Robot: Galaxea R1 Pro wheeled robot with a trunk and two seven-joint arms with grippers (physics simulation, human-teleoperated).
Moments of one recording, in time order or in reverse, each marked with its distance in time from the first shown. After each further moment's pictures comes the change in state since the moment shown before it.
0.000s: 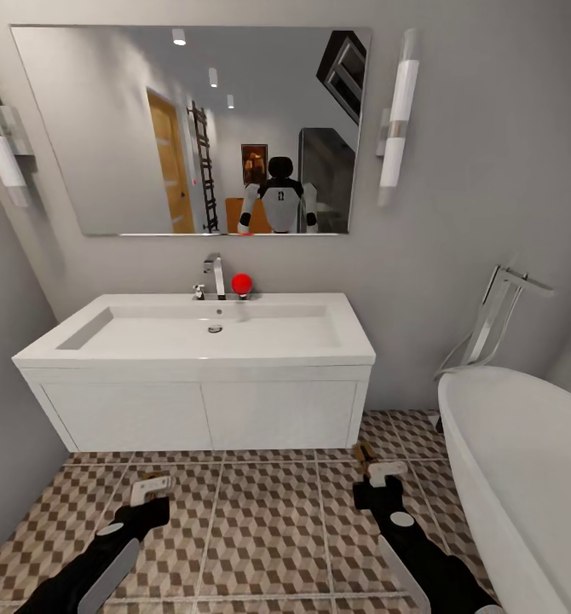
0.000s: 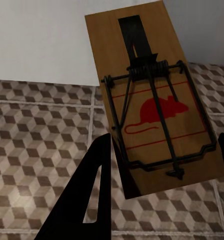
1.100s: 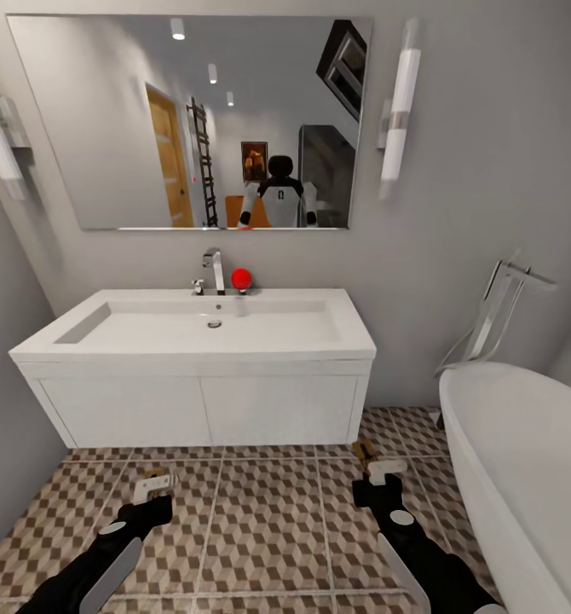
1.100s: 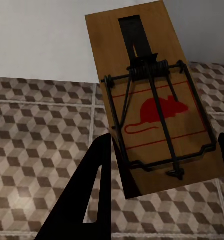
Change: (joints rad) left arm 0.000 -0.004 -0.006 -0.011 0.000 0.002 -0.001; right arm 0.000 0.000 -0.002 -0.012 0.000 0.001 -0.002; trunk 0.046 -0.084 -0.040
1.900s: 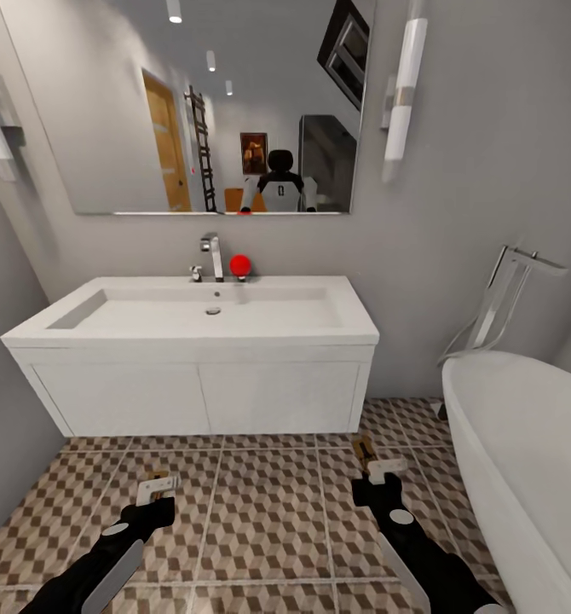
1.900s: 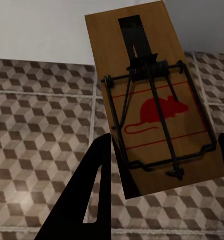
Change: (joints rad) left arm 0.000 -0.002 -0.020 0.001 0.000 0.000 0.000; right arm 0.000 0.000 0.001 -0.007 -0.001 0.001 0.000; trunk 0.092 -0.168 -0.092
